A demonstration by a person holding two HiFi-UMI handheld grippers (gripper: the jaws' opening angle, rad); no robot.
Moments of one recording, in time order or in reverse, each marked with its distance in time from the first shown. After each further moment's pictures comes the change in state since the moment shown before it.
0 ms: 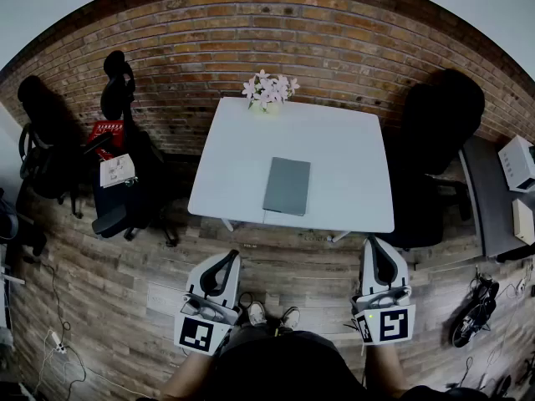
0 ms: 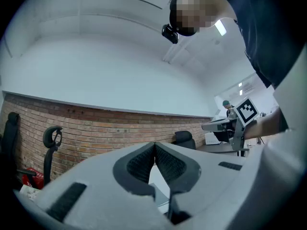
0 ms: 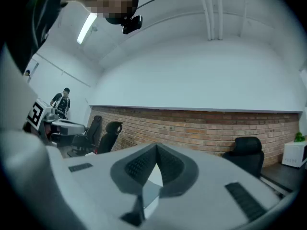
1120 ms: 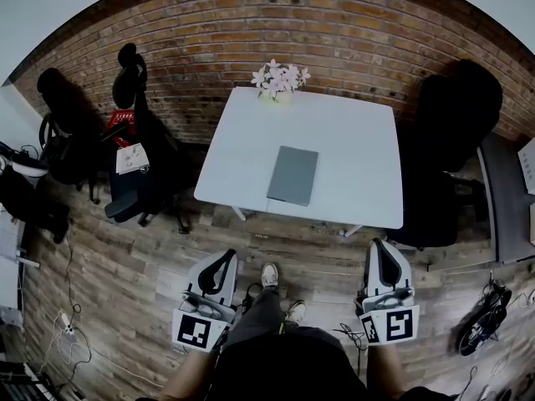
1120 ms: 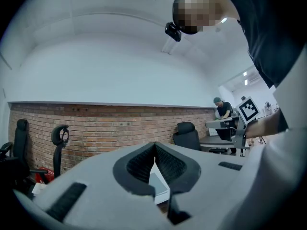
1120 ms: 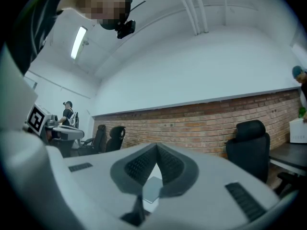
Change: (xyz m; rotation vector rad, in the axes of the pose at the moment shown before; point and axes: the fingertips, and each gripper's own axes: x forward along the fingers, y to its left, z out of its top) left arm -0.014 -0.039 -0.019 0.016 0.102 0.073; right arm -0.035 -0.031 -0.039 0.147 -0.017 0.050
